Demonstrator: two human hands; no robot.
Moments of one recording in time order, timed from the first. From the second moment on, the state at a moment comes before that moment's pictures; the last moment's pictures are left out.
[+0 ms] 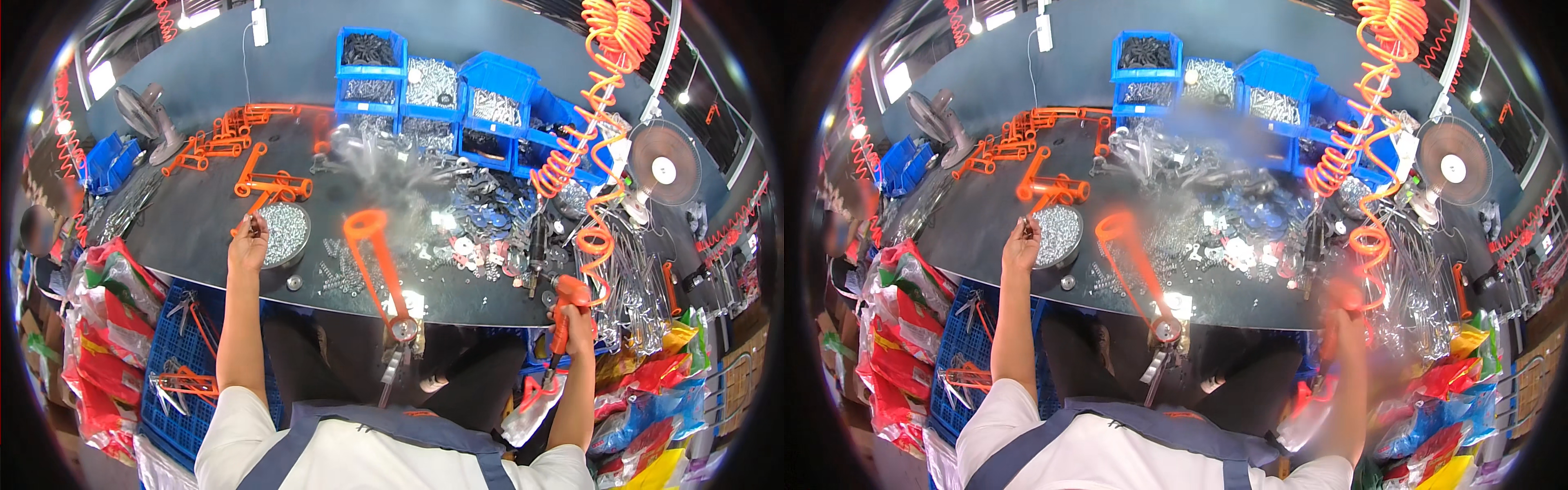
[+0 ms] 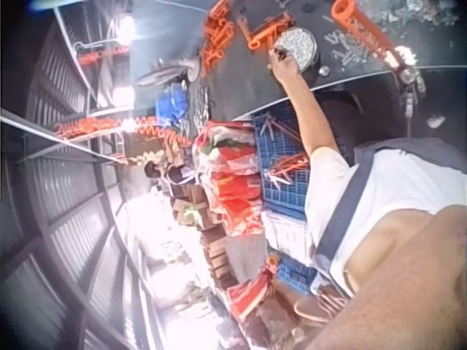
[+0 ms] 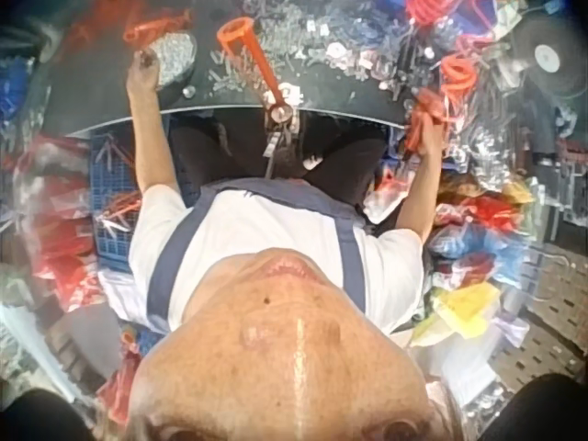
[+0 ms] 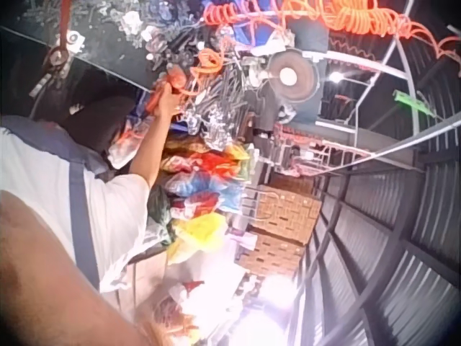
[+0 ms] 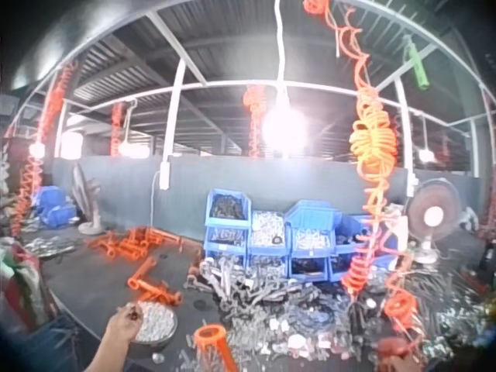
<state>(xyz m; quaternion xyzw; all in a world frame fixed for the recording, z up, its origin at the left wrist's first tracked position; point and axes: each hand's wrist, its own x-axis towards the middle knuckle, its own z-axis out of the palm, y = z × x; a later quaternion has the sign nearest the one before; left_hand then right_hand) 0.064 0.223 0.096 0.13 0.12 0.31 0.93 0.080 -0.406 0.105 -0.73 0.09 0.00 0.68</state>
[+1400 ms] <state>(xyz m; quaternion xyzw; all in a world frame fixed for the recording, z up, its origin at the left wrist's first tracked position) -0.053 -0.003 0.085 0.41 0.08 -0.10 0.90 -0.030 -0.268 0.154 -0.61 -0.15 0.34 0.70</state>
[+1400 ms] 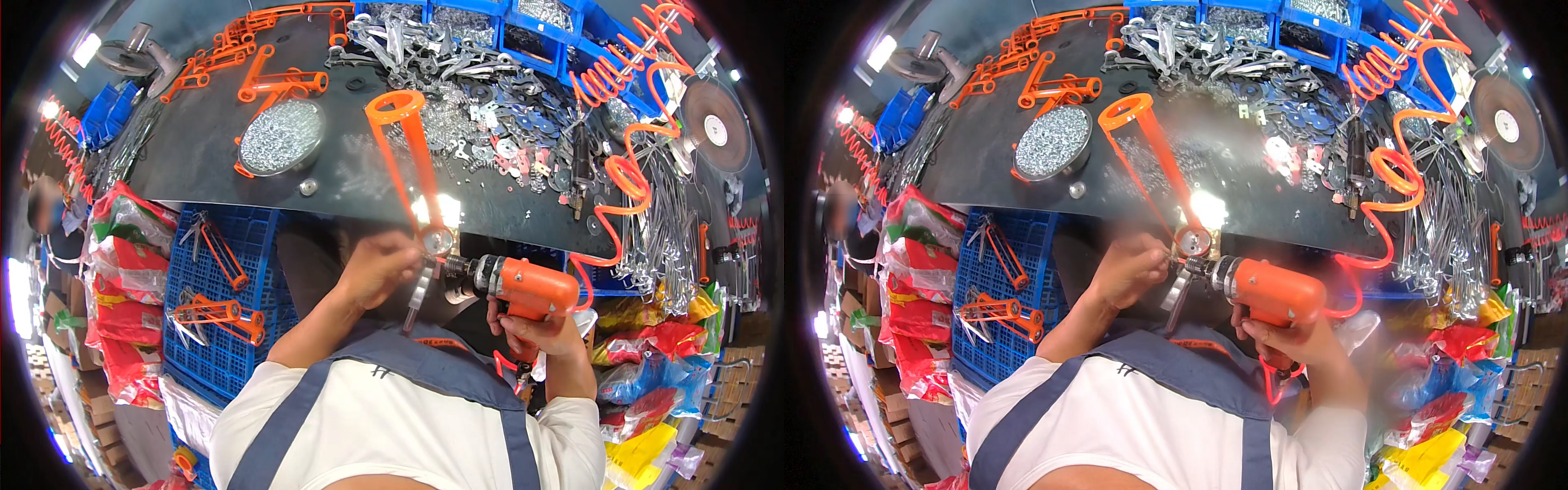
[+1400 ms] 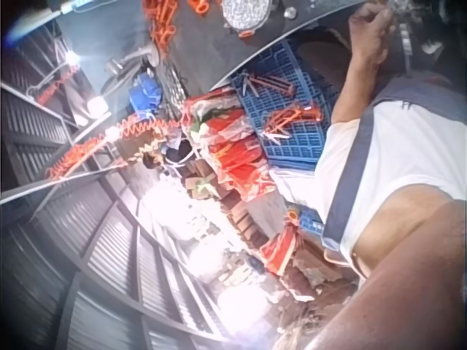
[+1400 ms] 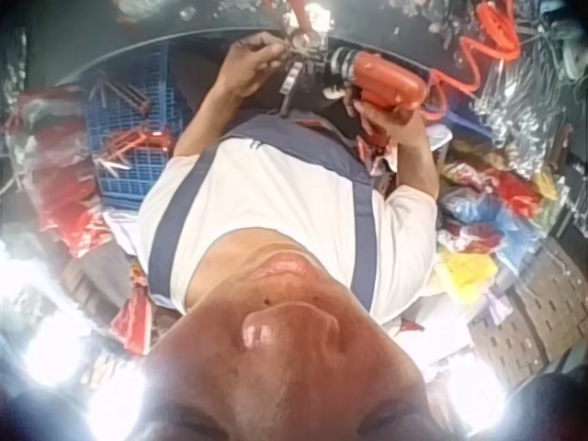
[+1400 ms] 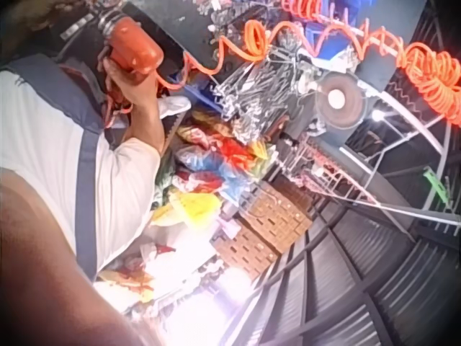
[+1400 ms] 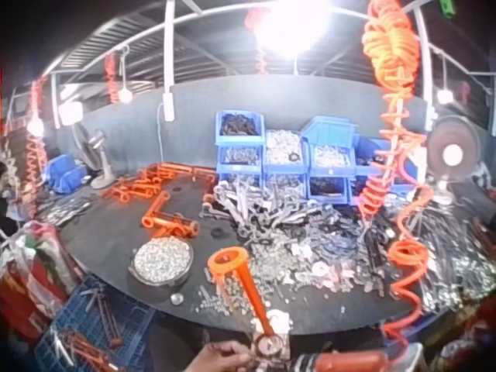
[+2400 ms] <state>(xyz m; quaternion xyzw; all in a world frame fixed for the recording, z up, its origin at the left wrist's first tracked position) -0.034 -0.031 0.020 0.87 -0.19 0.25 0.39 0.044 -0.239 0.193 -0.81 -0.23 0.38 0.38</state>
